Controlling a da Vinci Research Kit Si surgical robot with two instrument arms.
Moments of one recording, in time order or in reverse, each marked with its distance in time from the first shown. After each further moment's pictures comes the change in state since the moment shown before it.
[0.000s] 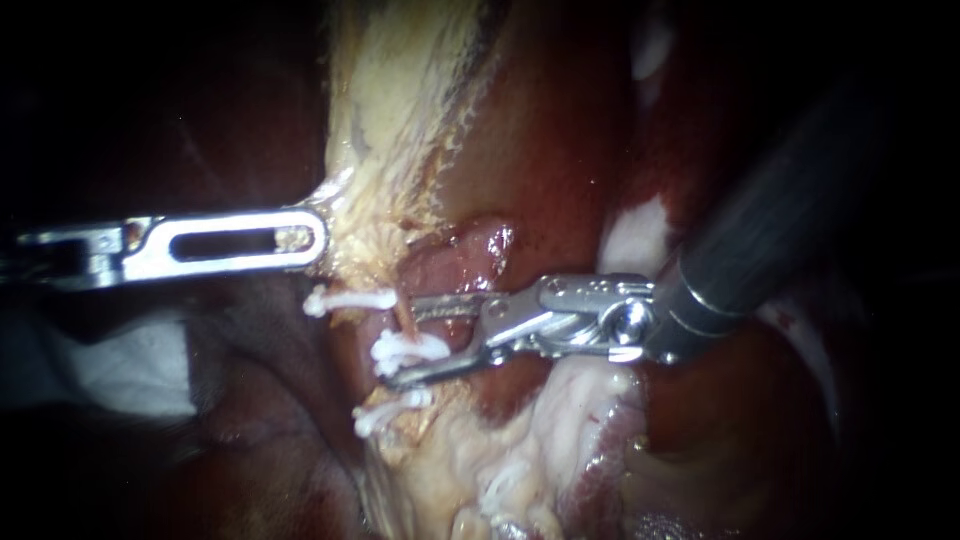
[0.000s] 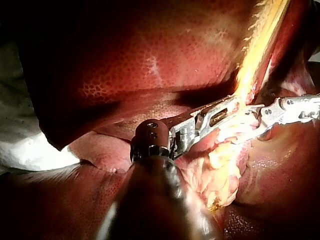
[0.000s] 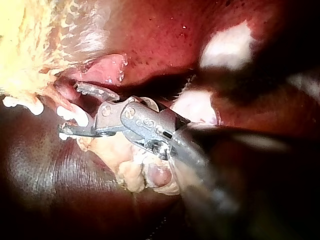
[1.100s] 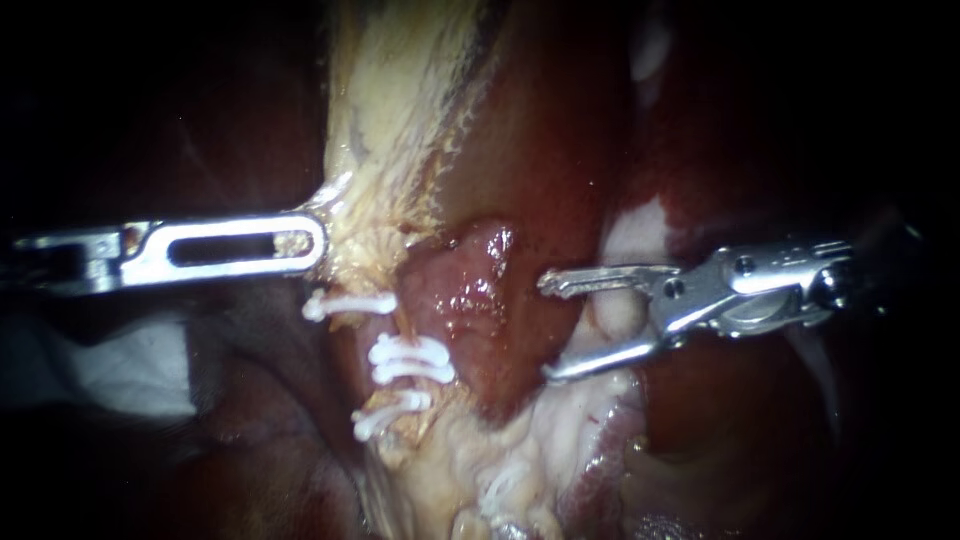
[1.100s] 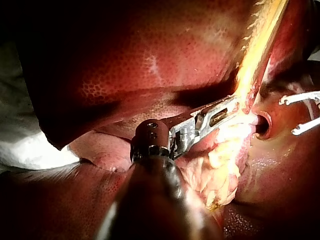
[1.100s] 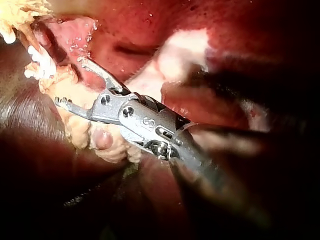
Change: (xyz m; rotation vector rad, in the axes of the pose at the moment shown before) right arm 0.004 -0.005 -0.018 0.016 0.006 -0.189; left arm 0.000 0.000 0.000 0.002 0.002 0.002
